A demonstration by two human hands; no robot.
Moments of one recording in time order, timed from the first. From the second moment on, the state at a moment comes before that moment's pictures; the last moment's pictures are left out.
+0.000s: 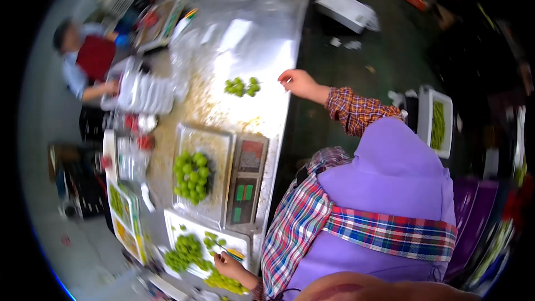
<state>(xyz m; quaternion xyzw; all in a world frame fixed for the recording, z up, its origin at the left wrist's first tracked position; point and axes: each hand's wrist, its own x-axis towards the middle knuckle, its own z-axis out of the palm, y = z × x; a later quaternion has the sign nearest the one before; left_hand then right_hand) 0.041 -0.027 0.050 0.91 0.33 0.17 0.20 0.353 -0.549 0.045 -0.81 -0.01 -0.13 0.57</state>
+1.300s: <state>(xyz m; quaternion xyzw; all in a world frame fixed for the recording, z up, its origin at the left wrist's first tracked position) 0.350 -0.654 0.141 0.61 -0.45 -0.59 0.28 -0.294 -0.791 0.069 -0.26 0.94 -0.21 0.11</state>
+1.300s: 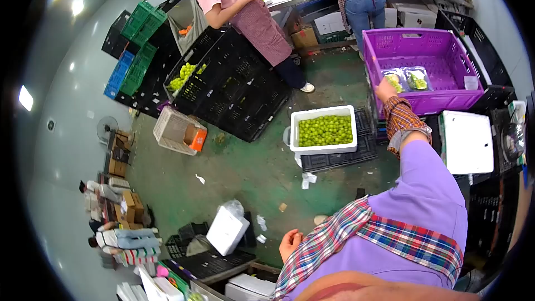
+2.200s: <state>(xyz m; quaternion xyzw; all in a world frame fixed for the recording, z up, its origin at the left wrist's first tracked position) 0.162 -1.130 0.135 0.36 -0.65 -0.66 -0.13 -0.281 -0.750 0.118 -0.22 0.97 -0.08 -0.10</state>
